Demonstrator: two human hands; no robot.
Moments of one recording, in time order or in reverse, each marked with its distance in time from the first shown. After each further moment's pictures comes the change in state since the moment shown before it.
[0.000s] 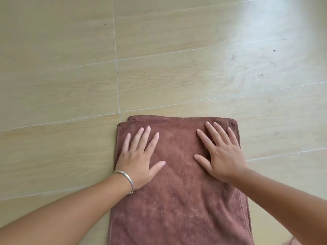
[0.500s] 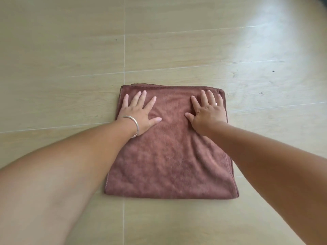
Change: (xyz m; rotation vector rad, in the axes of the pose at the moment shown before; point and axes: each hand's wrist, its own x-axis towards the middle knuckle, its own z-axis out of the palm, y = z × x) left_hand 0.142 -0.068 -0.047 0.122 -0.049 -0.144; right_hand 0.151 0.001 -0.047 -0.132 -0.037 0.169
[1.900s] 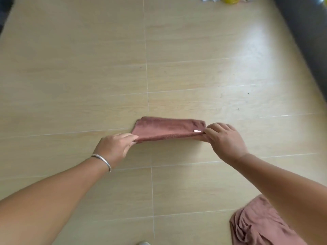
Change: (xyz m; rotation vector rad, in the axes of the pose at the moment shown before) left_hand -0.250 -0.087 -0.189 -0.384 0.326 0.168; right_hand -0.188 0.029 -0.193 0.338 0.441 -0.349
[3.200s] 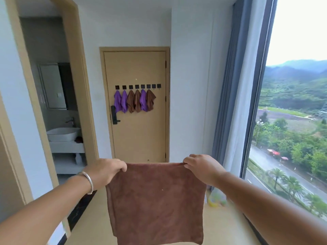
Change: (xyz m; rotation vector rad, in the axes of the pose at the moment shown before) left_hand -0.038 0.198 -0.957 0.431 0.265 -0.011; right_hand 0.220 -0.271 -0.921 -0.289 0.184 -0.261
